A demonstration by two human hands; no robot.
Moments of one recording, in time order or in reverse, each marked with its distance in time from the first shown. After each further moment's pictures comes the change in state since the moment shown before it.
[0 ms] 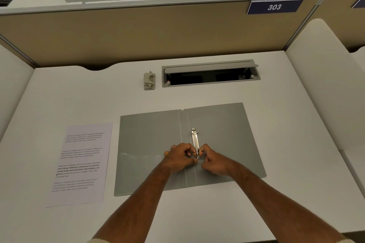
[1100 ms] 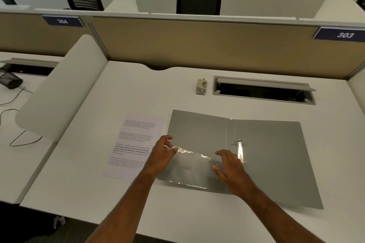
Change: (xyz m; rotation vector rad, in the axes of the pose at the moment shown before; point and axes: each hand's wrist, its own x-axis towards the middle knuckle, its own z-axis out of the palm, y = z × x) left_hand -0.129 -0.119 -0.121 -0.389 0.605 -0.072; right_hand 0.003 -0.069 0.085 -0.400 0.474 -0.439
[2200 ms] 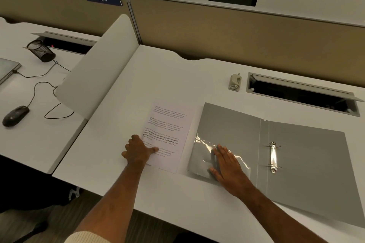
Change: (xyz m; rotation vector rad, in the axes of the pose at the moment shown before) left_hand 0.010 -0.123 -0.137 0.524 0.259 -0.548; right_hand 0.031 -0.071 0.090 -0.177 -0.293 -0.068
